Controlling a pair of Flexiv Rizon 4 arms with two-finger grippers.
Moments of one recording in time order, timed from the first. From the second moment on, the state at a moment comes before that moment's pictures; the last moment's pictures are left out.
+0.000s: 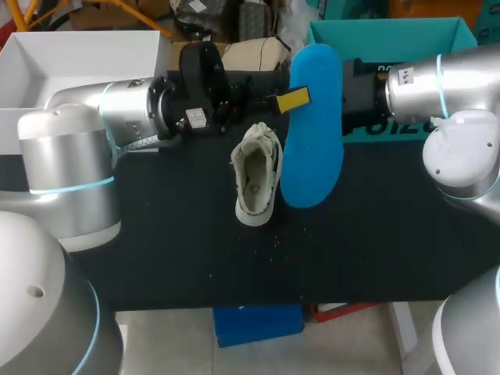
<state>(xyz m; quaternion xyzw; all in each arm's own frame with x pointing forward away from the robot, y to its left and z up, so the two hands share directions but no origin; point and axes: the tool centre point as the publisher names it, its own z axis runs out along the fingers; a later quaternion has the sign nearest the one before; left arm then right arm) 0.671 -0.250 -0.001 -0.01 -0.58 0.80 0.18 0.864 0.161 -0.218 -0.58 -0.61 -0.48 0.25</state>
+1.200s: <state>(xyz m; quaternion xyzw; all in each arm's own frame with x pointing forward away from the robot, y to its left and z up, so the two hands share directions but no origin) 0.667 -0.259 -0.061 -0.12 -0.70 0.70 -0.08 0.860 0.159 -0.226 -0.50 -0.57 -0.56 0.34</state>
